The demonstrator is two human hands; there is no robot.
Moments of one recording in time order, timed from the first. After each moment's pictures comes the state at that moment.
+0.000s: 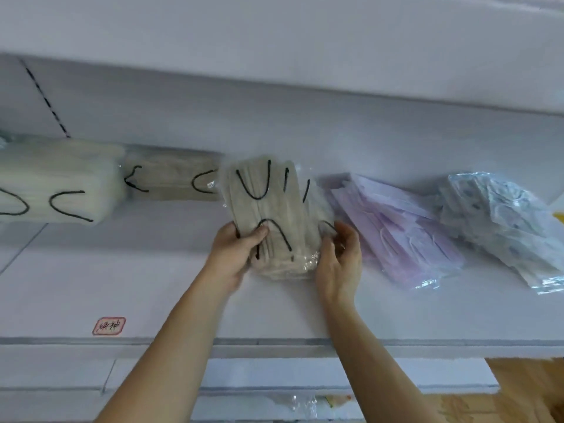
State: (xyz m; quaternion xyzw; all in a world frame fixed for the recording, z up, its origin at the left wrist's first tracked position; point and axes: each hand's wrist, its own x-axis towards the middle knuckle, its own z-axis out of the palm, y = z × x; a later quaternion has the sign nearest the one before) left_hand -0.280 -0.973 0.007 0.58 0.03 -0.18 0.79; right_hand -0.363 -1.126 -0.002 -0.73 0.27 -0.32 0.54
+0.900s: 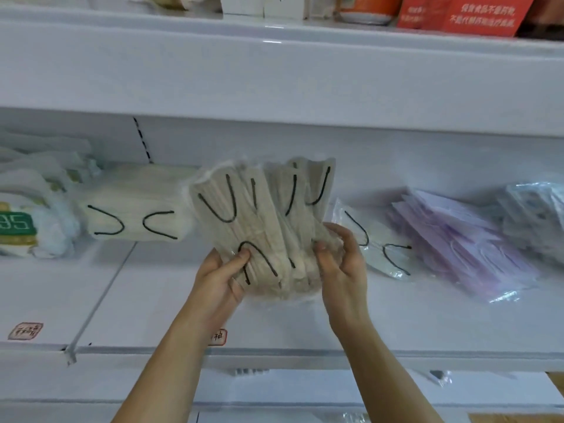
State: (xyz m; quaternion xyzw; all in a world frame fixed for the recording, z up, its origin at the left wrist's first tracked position) left_hand -0.290 -0.807 0.031 0.45 0.01 -0.17 0.87; right_hand -0.356 -0.982 0.051 -0.68 0.13 -0.25 0.68
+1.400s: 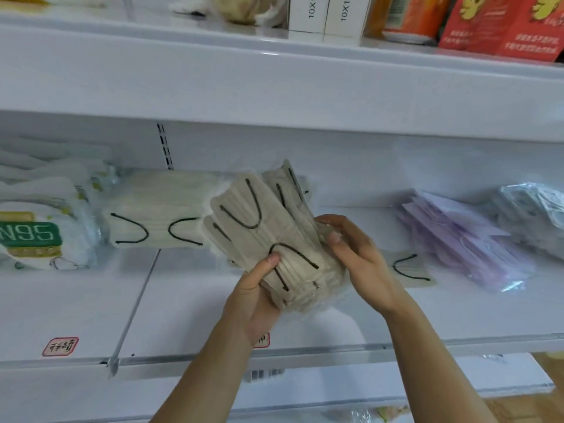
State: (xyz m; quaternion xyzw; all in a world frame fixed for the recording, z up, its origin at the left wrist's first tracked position) left_hand -0.288 -0.789 0.028 0.29 0.04 -0.34 0.89; right_hand -0.347 -0.965 0.084 -0.81 -0.01 -0.12 0.57
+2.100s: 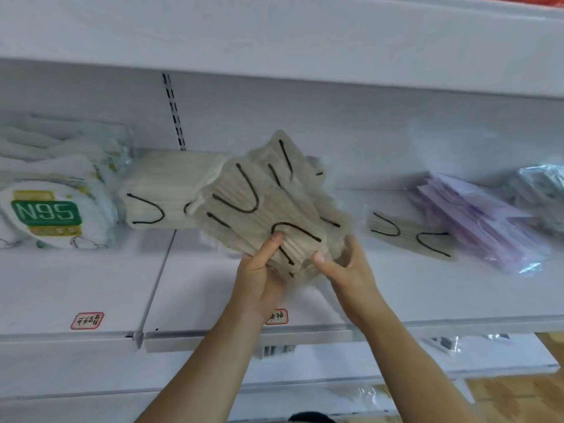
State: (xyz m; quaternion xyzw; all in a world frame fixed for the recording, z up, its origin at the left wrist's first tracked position) left_hand -0.281 -0.774 0.009 0.29 0.01 -0.28 0.91; right_hand -0.354 -0.913 0.039 -0.66 0.12 -0.12 0.73
